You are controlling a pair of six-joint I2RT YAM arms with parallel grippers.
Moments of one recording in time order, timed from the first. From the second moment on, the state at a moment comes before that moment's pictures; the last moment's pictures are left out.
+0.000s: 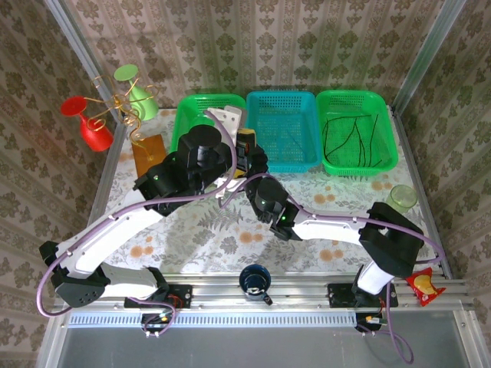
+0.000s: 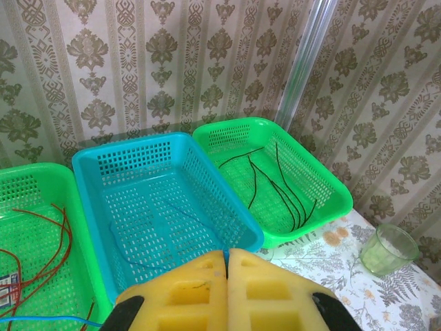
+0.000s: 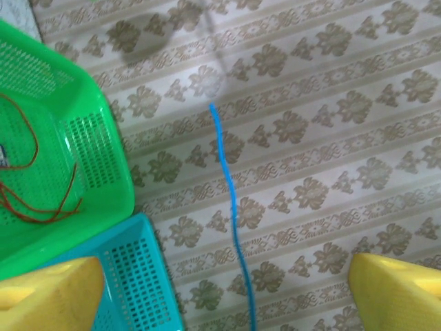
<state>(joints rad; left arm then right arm) -1.01 1.27 1.51 -0.48 -0.30 -0.27 0.98 1.62 0.92 0.83 0.68 -1.36</state>
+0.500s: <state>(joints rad) -0.80 1.29 1.53 -0.52 -0.16 -0.31 0.97 1.45 0.82 0.68 0.59 -1.25</state>
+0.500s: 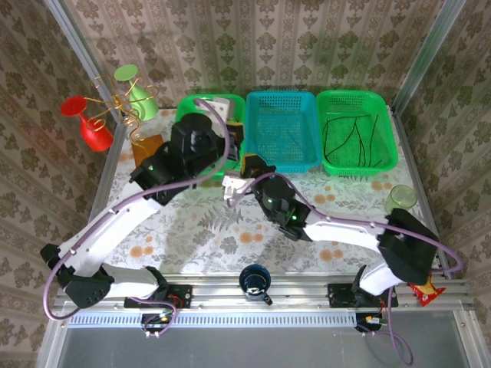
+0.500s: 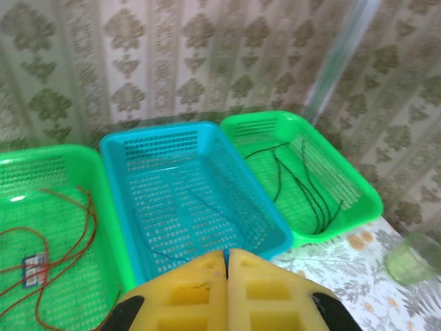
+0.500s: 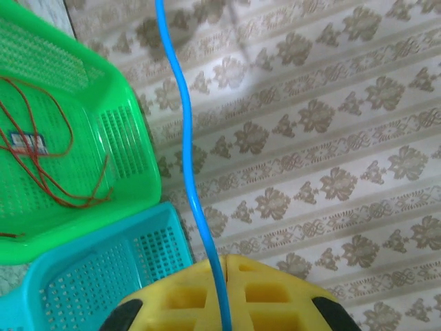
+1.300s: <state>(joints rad) -0.75 1.27 1.09 -0.45 0.01 -0.43 0.50 0.82 0.73 0.30 0.19 -0.17</state>
